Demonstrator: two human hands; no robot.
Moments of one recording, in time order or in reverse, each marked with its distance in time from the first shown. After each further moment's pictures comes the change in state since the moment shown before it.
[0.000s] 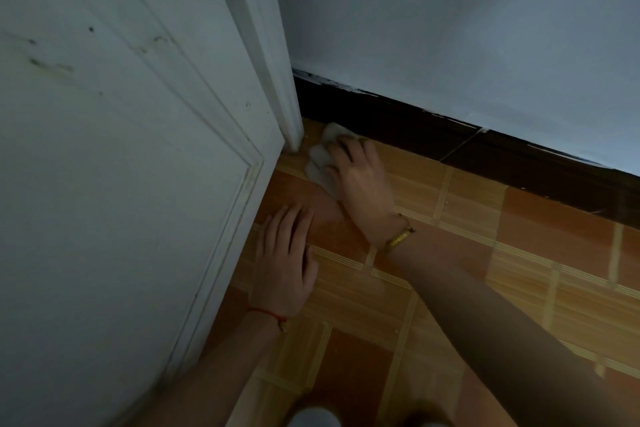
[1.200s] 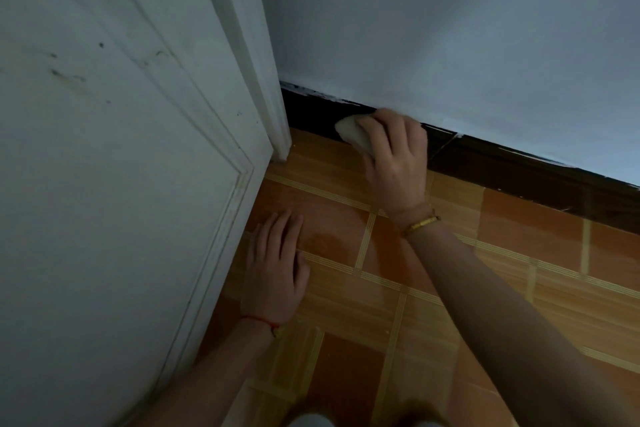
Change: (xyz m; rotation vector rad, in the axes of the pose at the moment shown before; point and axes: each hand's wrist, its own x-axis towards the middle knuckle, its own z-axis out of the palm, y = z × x) left_hand 0.000 0.000 -0.003 -0.049 -0.023 -0.009; right_hand 0.007 0.038 -0.051 -0.115 0.514 -0.049
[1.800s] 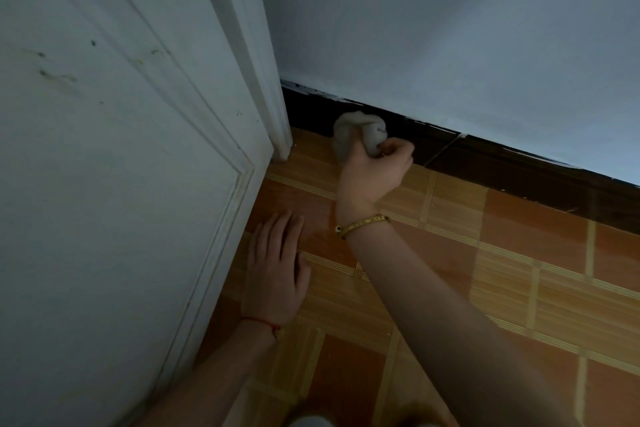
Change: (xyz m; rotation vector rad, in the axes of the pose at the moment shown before) left_hand 0.000 0.000 0.001 0.033 0.008 0.003; right_hand 0.022 -0.067 0.019 0.557 0.288 1.381
